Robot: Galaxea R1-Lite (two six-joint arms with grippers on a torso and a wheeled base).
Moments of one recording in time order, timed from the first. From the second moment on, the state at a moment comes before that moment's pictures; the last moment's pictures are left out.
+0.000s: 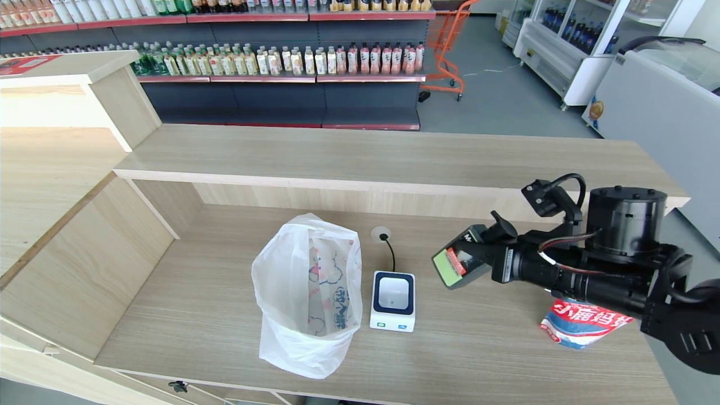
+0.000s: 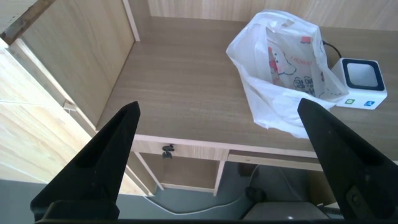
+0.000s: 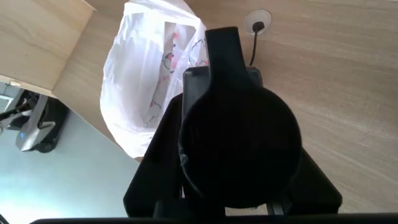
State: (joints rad) left arm 0.00 0.00 0.00 0.00 0.00 0.00; right arm 0.39 1.68 -0.63 -0.80 0.23 0.18
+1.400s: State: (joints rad) left arm 0.00 0.00 0.00 0.00 0.00 0.00; right arm 0.35 1.62 -0.59 -0.69 0.23 0.22
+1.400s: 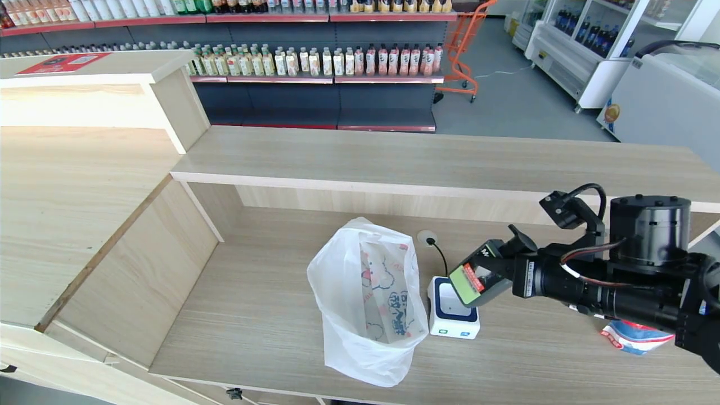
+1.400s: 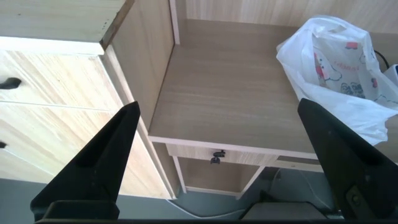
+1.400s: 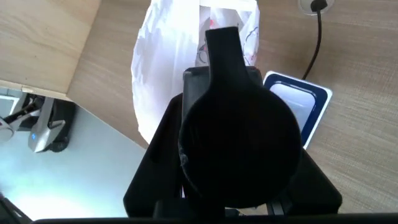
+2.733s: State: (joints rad) left arm 0.00 0.00 0.00 0.00 0.00 0.00; right arm 0.60 2.30 -0.93 -0.96 0.10 -0.31
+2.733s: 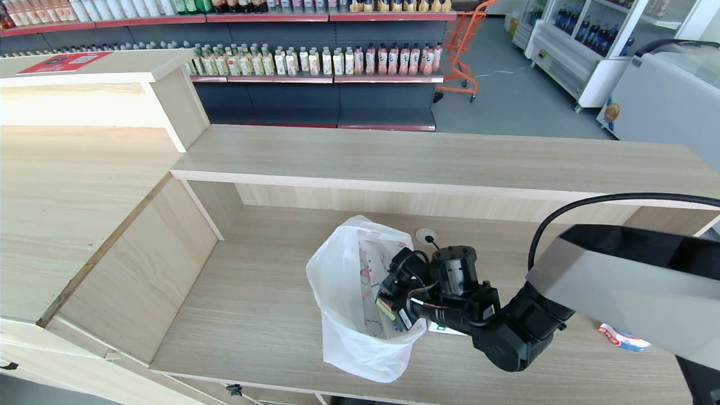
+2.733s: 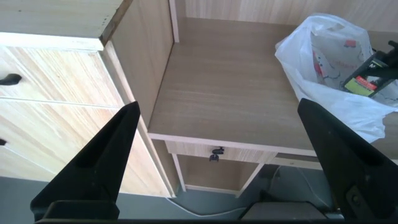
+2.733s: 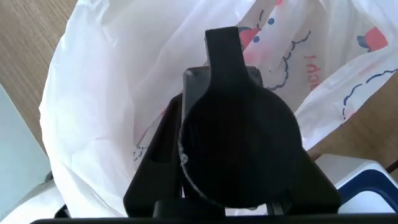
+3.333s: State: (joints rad) left arm 0.00 0.00 0.00 0.00 0.00 0.00; right arm 0.58 2.21 -0.90 -0.92 0.11 0.11
